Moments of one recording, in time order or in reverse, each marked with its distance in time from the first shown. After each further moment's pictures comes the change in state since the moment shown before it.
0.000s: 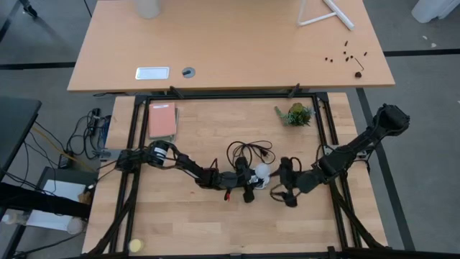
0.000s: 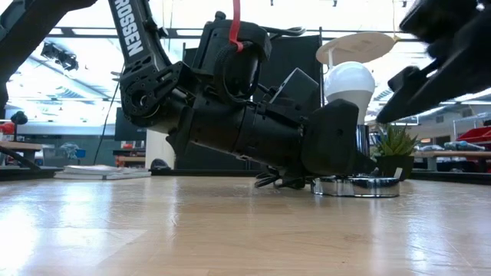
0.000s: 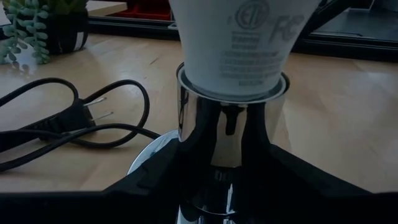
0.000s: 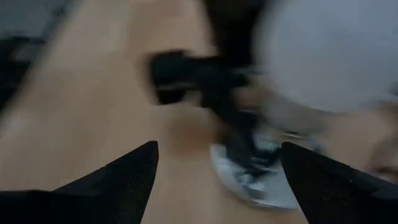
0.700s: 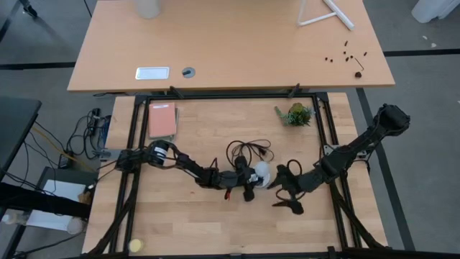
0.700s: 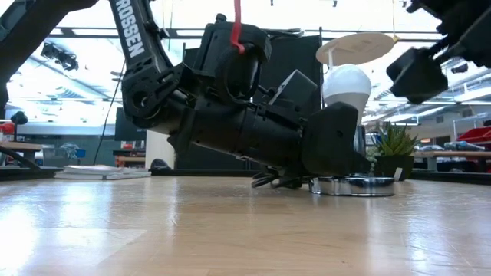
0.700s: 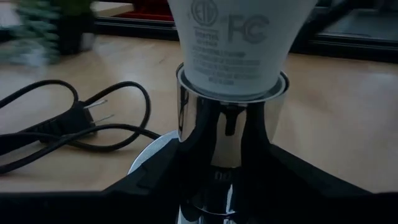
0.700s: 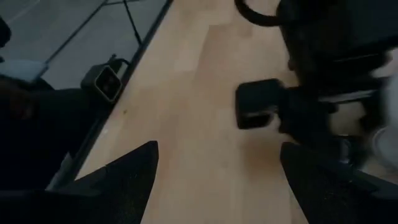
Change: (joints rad) left arm 0.004 0.000 0.000 0.003 -0.021 0.002; right arm 0.001 -0.003 0.003 0.141 -0.212 -0.029
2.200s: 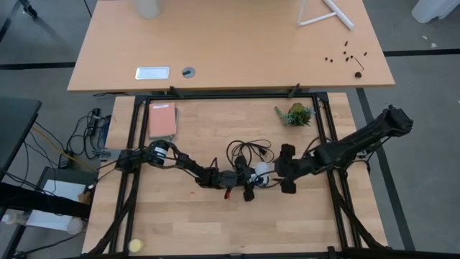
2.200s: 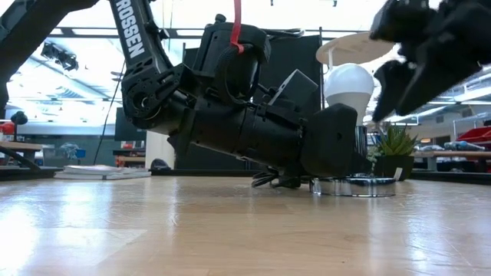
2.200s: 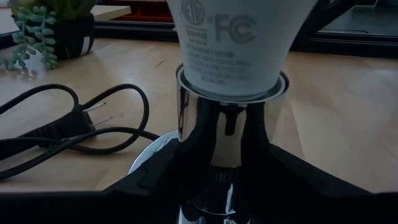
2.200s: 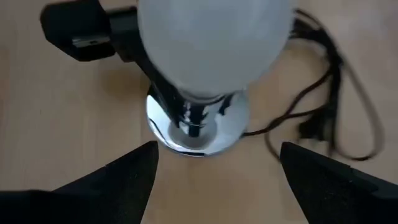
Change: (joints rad) left arm -0.003 0.000 -0.002 0.008 0.019 0.031; right arm -0.188 -0.006 0.241 -0.713 0.101 -0.036
